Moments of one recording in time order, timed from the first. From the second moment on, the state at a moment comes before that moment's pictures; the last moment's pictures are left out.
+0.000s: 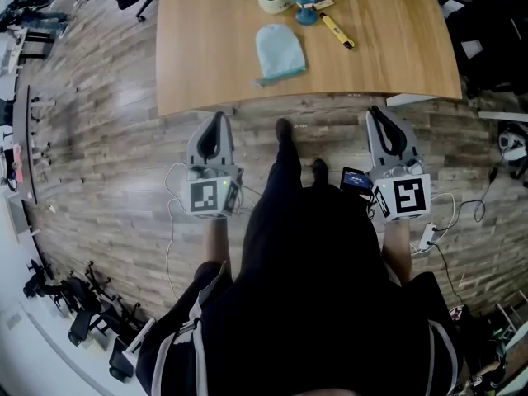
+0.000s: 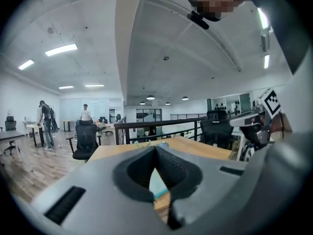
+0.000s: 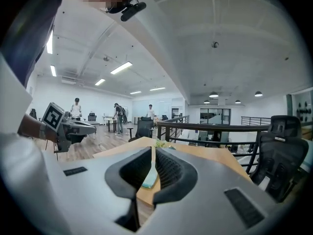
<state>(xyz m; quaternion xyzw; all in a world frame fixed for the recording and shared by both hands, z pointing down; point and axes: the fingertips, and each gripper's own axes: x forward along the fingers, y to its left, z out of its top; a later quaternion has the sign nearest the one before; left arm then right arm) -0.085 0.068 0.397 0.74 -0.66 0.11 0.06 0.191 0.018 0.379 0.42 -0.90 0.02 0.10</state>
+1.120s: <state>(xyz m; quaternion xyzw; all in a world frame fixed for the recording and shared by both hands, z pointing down) -0.175 -0.036 0.485 0.84 -0.51 0.09 0.15 0.008 -0.096 0.341 0.44 -0.88 -0.04 0.17</state>
